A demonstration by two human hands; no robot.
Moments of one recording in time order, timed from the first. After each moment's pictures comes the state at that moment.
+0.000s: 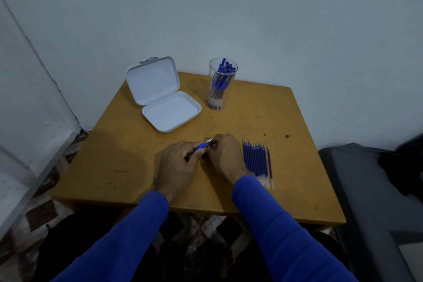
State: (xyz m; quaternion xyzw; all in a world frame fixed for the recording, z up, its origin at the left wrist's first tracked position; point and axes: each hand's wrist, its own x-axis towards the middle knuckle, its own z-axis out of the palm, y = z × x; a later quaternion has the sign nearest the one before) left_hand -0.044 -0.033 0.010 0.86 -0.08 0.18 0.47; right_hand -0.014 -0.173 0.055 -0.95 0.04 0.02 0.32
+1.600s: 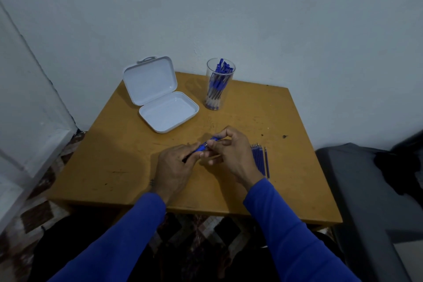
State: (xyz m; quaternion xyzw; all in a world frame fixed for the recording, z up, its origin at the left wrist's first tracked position) left_hand -0.044 -0.032 0.006 0.85 -0.11 0.22 0.47; right_hand -0.031 -0.198 0.067 -0.73 0.02 0.05 0.68
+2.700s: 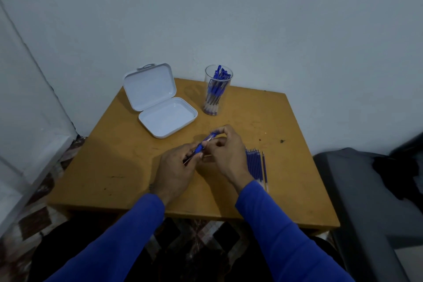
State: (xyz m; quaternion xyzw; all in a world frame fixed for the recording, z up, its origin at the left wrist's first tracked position) left_hand -0.041 -0.036 0.015 0.85 -0.10 0.17 0.48; right_hand -0.028 -0.182 0.075 -0.77 0.05 -0.01 0.63
